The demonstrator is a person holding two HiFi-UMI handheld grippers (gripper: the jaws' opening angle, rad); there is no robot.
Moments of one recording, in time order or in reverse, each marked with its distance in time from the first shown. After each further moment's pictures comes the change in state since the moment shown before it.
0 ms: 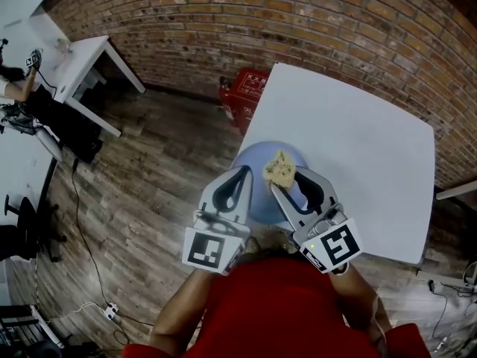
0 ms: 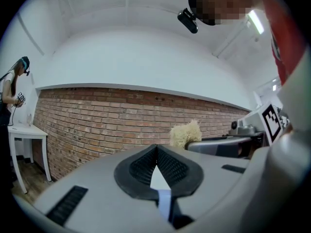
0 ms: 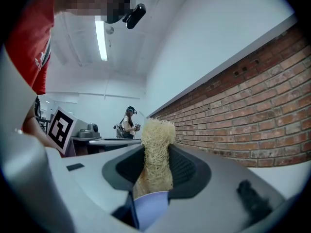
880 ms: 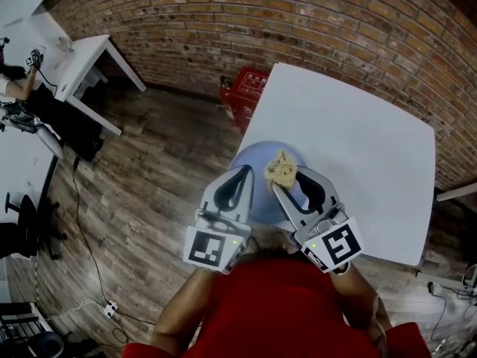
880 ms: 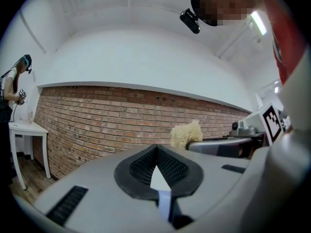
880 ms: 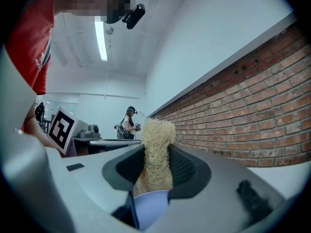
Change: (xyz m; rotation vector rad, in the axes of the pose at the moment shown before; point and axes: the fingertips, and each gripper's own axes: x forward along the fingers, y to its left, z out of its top) left arm 0.005 -0.005 -0.004 -0.022 0.014 0.003; right arm -0.004 -0.007 0.001 0.004 0.002 0.009
